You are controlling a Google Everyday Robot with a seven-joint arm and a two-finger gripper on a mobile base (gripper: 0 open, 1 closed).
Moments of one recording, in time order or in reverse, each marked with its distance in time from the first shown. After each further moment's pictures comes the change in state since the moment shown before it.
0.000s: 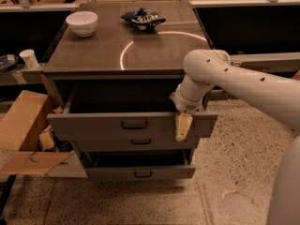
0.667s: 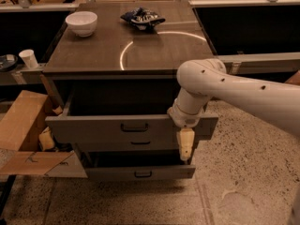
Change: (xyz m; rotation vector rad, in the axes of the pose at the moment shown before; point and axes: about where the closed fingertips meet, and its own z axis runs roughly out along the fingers) arm -0.008 0.067 0.007 -0.127 0.053 -0.063
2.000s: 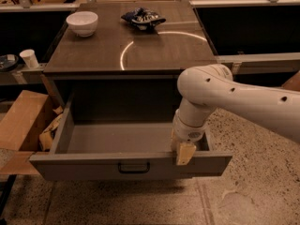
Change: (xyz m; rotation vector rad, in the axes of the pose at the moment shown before) arm -0.012 0.066 -0.020 -0.031 0.025 -0.018
